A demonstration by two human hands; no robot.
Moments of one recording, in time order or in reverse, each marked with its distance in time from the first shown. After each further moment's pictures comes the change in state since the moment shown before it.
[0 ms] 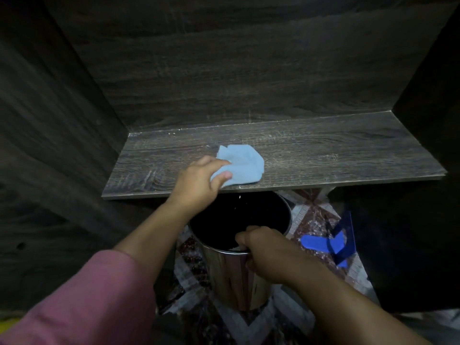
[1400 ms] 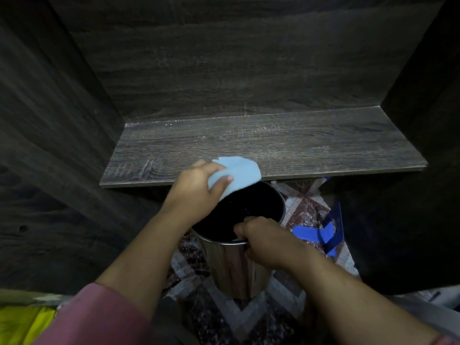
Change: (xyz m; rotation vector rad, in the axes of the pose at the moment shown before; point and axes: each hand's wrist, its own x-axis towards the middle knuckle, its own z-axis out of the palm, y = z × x) left_hand -0.040 0.035 -0.015 -0.139 0.007 -0.100; right_hand -0.013 -0.003 -0.002 -0.095 0.028 -0.028
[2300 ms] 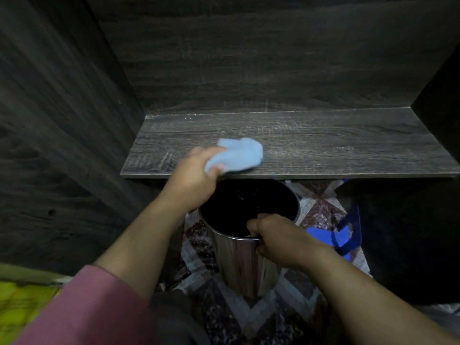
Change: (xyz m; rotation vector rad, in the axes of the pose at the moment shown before) left_hand 0.005 -0.028 -0.026 -0.044 0.037 -0.038; right_hand 0.011 0.002 0.009 0.089 -0.035 -0.008
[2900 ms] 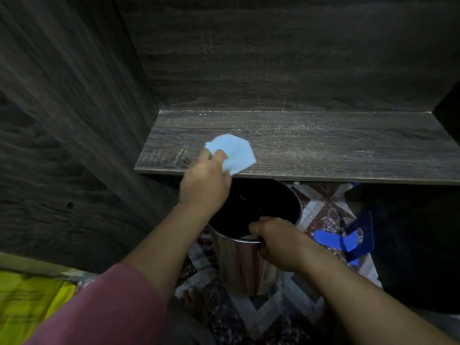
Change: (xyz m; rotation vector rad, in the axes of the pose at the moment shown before) left_hand -0.010 -0.008 0.010 0.368 0.082 -0.135; right_hand 0.021 -0.017 0.013 -0.040 -0.065 0.010
